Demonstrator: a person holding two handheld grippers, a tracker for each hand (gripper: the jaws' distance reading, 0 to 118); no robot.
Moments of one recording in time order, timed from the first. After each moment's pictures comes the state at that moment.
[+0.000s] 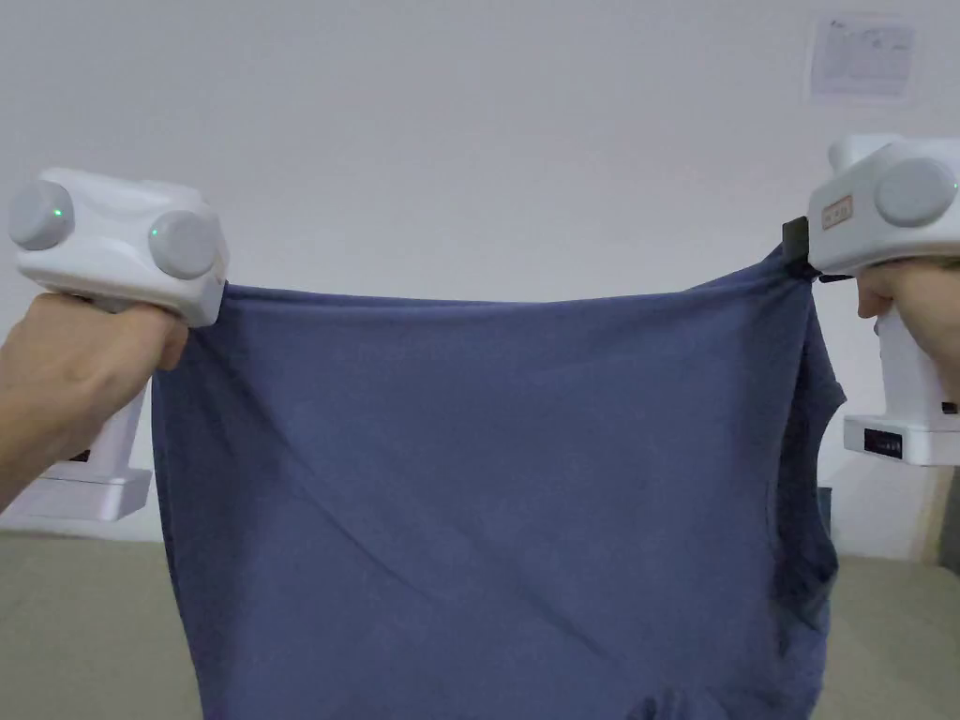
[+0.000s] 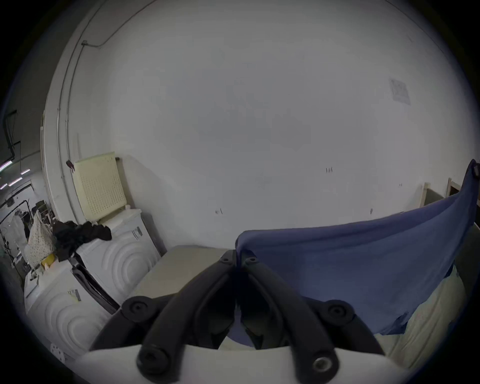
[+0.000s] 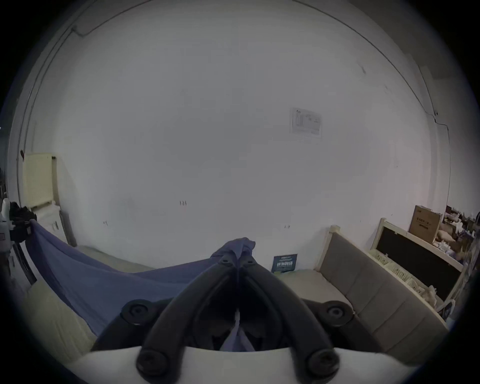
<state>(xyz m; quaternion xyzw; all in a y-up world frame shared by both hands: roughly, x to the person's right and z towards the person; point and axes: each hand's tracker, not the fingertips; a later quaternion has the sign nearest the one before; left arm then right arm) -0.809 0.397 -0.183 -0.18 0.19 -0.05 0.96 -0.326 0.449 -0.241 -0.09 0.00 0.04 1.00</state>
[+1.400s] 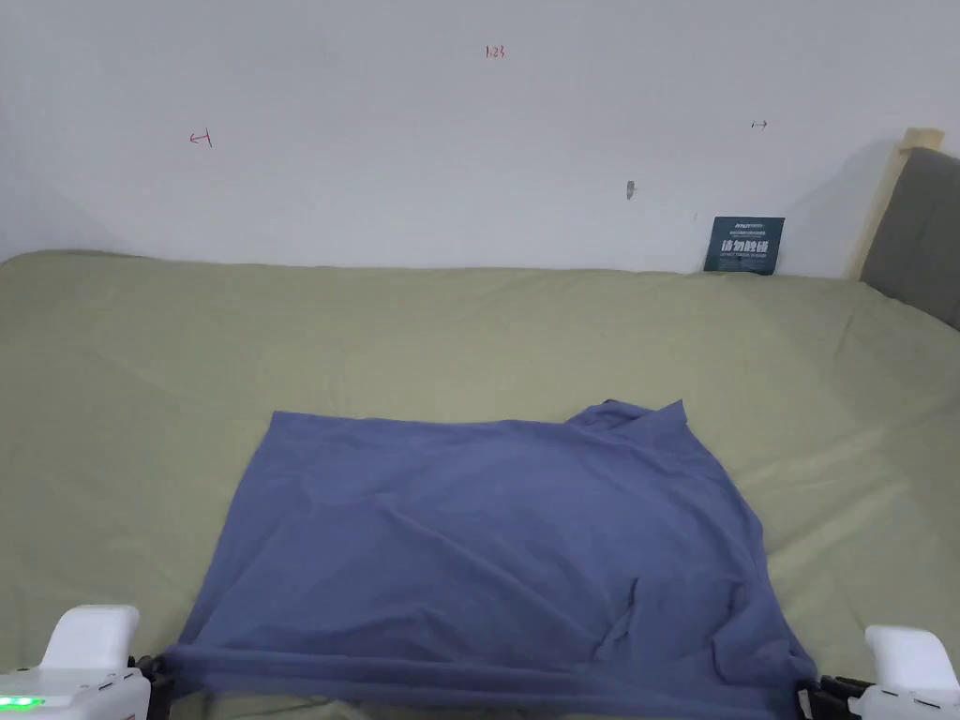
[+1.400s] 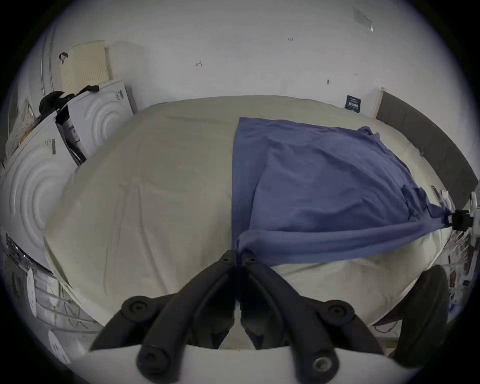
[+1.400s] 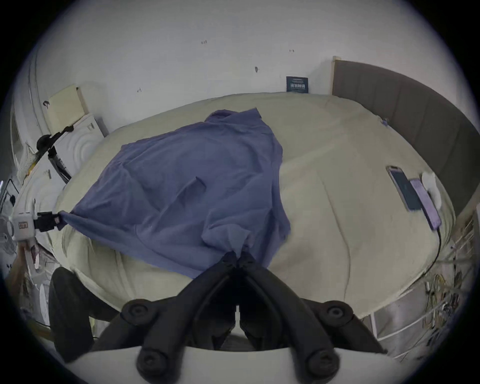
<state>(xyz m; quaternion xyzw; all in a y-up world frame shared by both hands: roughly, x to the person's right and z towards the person) -0.805 0.040 0.270 -0.41 0.08 0.01 0.91 -0.235 0.023 0.220 -0.41 0.08 -0.04 0.91</state>
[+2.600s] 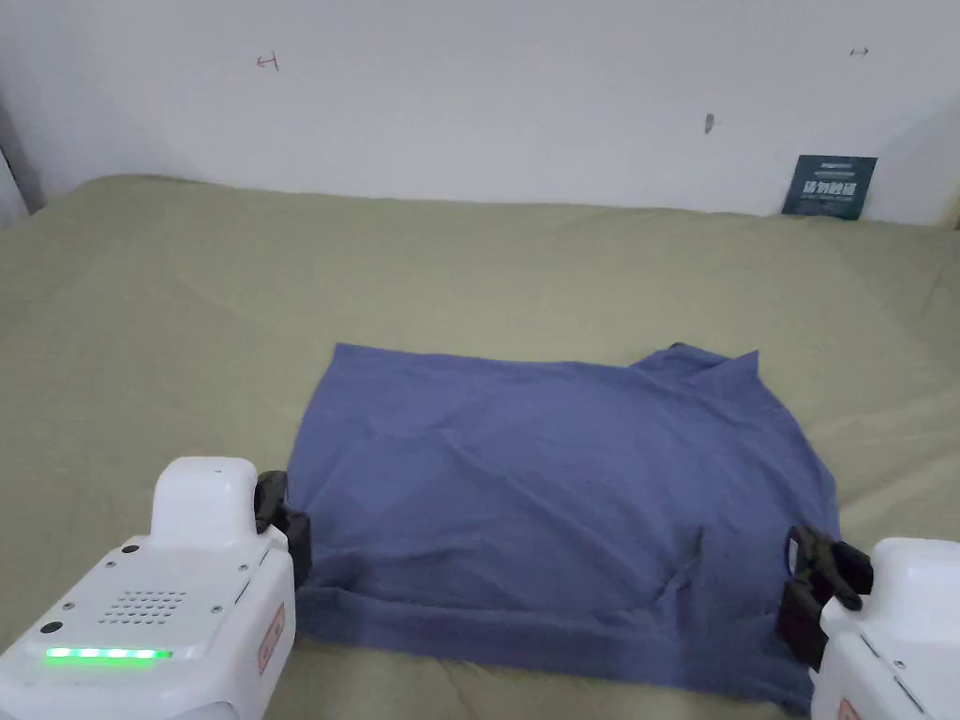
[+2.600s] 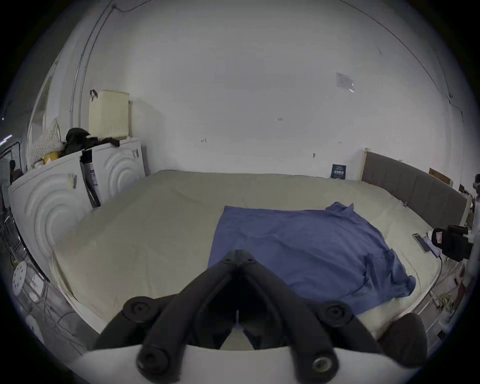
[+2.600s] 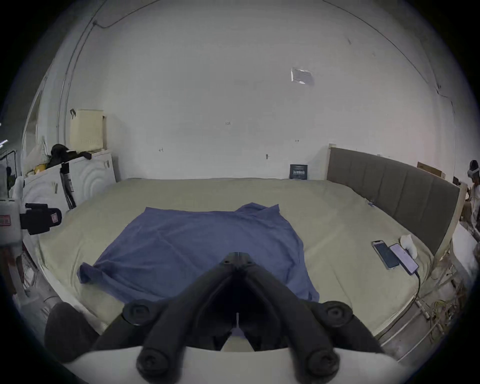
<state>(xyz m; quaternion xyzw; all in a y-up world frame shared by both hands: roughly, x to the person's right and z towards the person) -0.735 0.108 0.311 -0.20 0.10 0.02 0.97 -0.366 0.097 0.288 -0.16 0.06 0.01 0.98</state>
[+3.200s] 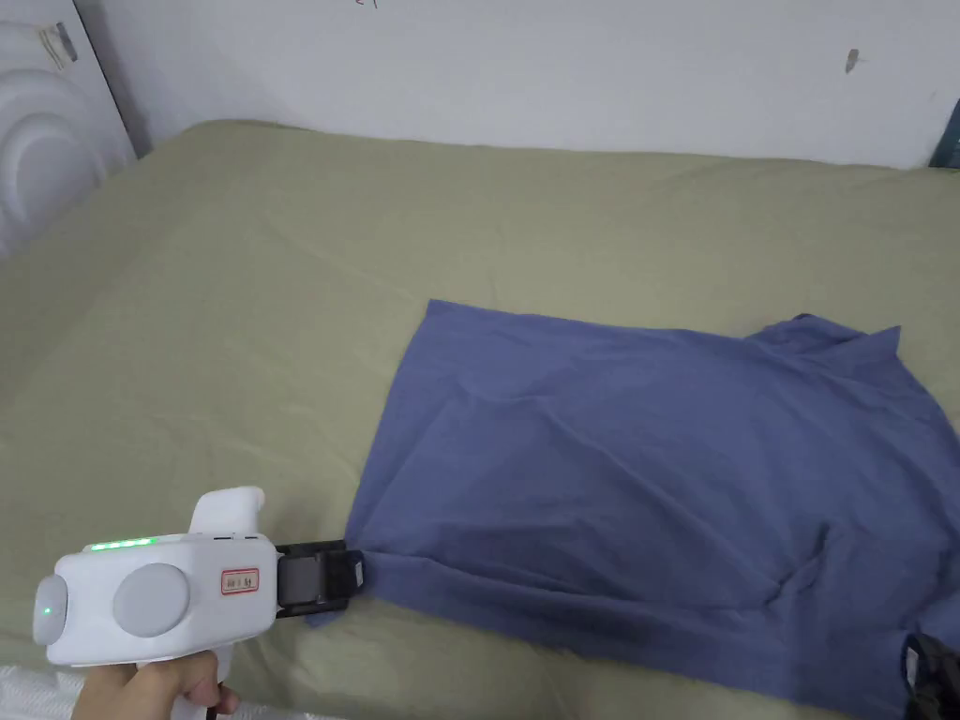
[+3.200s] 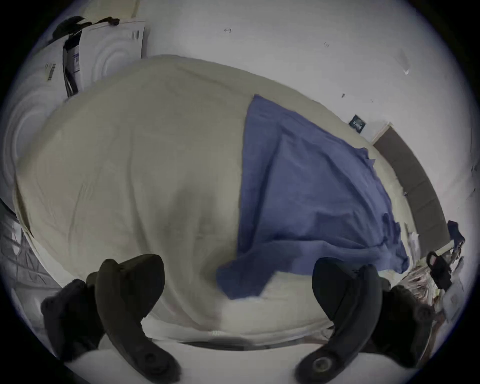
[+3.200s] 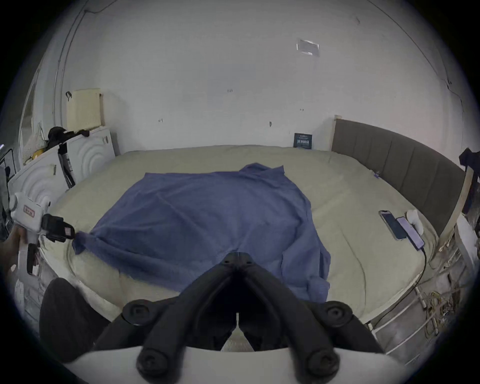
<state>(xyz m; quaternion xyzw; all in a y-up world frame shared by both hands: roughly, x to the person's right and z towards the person) -0.854 0.018 0.268 -0.47 0.05 0.18 0.86 -0.365 0.050 0.289 -0.26 0.06 0.01 0.96</state>
